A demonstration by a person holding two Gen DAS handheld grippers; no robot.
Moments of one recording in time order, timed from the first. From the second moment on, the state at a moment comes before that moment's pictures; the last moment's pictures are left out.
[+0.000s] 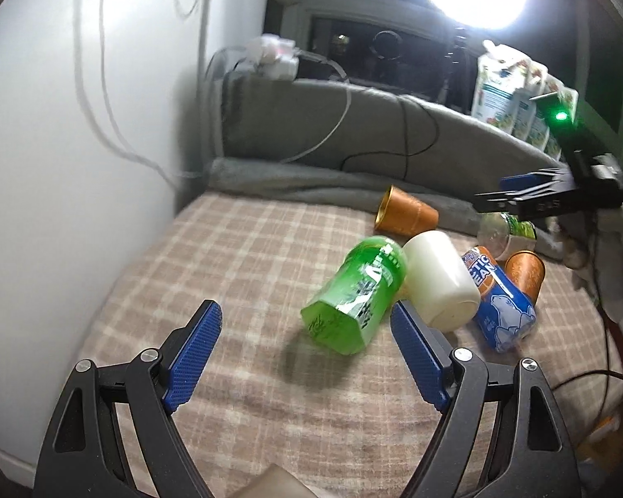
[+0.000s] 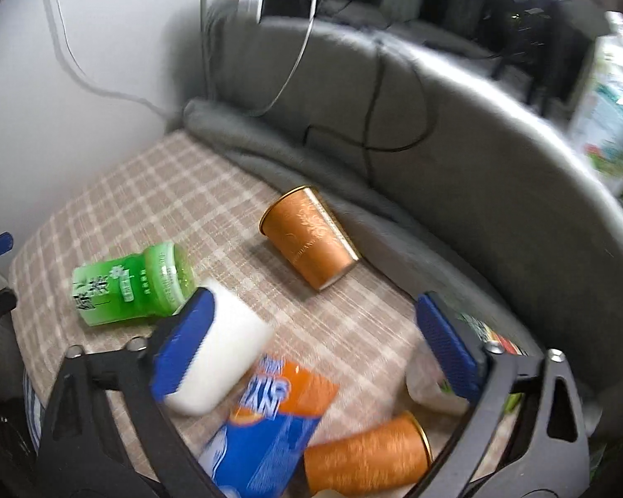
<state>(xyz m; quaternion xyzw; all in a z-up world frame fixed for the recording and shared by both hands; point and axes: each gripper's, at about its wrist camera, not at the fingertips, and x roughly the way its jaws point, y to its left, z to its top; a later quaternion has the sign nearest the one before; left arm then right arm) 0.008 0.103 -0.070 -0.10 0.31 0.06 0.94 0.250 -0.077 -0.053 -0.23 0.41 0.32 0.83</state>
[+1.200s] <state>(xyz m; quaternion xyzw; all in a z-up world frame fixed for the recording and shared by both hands) 0.030 0.127 -0.095 -0.14 0.35 0.07 0.92 0.324 0.014 -0.132 -0.36 0.46 0.33 0.74</state>
